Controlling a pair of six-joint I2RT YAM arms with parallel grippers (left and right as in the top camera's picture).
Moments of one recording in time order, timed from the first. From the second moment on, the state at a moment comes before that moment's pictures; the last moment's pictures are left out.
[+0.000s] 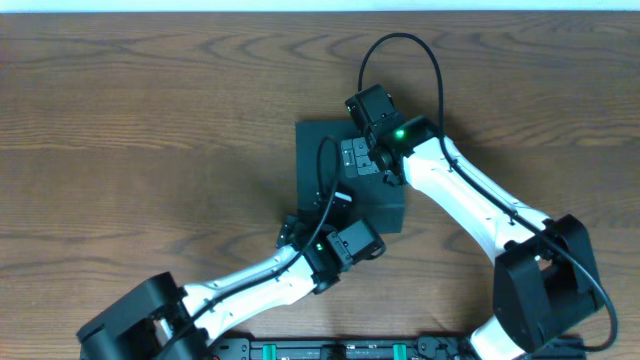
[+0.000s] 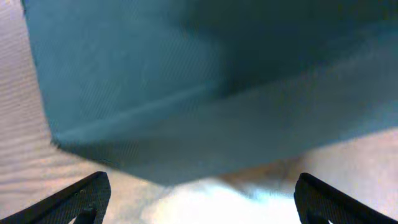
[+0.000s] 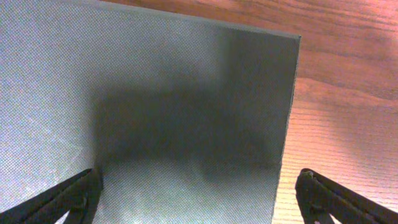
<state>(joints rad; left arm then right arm) -1.05 1.60 0.84 -0.54 -0.47 -0.65 0.52 1.77 1.29 -0.74 0.22 0.33</state>
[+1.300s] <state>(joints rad) -1.06 1.22 0.98 -0.88 -0.72 -0.64 0.51 1.54 1.26 -0.85 0.22 0.37</state>
